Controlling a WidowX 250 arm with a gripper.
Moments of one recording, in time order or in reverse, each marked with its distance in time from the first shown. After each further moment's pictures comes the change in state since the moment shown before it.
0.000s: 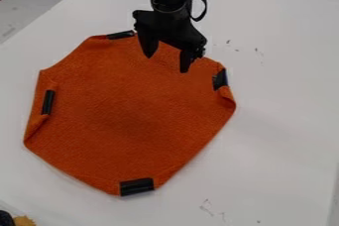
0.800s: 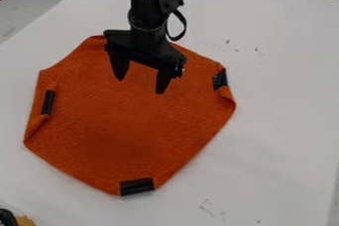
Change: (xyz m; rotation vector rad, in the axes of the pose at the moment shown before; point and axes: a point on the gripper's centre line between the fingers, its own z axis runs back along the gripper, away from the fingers) arm -0.056 0.001 0.019 0.083 0.114 0.184
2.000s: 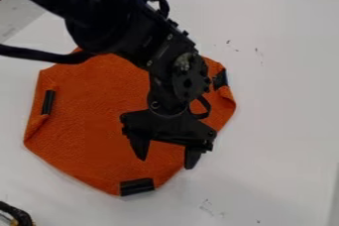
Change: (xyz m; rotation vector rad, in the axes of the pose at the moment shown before) arm -0.079 -0.062 -0.012 -0.136 0.050 0.117
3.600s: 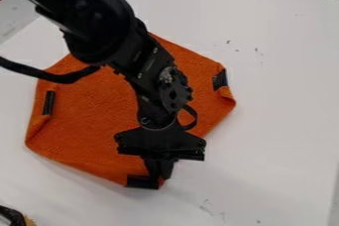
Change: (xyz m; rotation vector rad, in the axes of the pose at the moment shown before) arm -0.005 0.011 -0.028 -0.053 0.066 0.076
